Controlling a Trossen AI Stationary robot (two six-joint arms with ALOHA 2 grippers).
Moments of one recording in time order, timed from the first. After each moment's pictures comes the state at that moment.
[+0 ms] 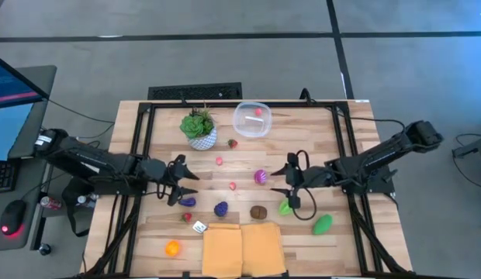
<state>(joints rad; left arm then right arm) -0.22 0.77 0.26 0.07 -0.08 -0.24 0.33 1.20 0.51 0.17 0.32 0.05</state>
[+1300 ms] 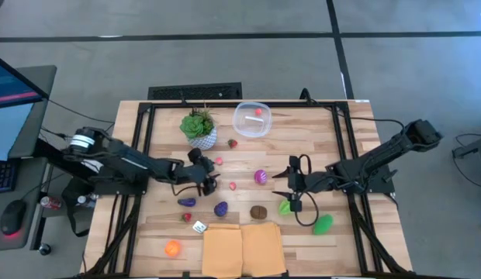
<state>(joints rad) -0.12 1.50 0.52 0.21 -0.48 -0.27 0.39 1.20 0.51 0.16 0.39 0.05</state>
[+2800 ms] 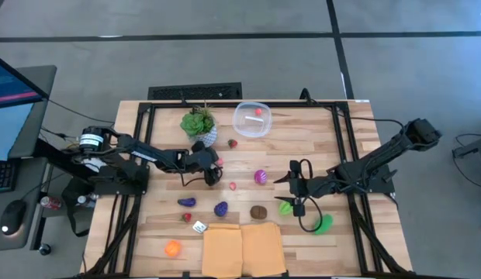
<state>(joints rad) 0.06 1.57 0.55 0.24 -0.29 -0.25 0.44 1.20 0.51 0.14 0.40 0.05</state>
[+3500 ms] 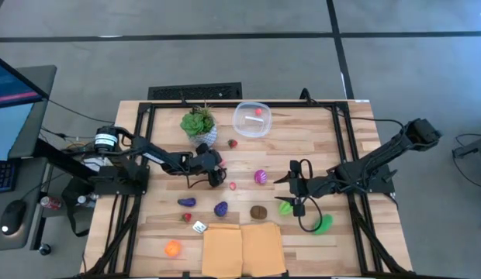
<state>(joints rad) 0.06 1.72 0.55 0.40 -0.30 -0.25 0.44 1.20 0.51 0.13 0.39 0.07</state>
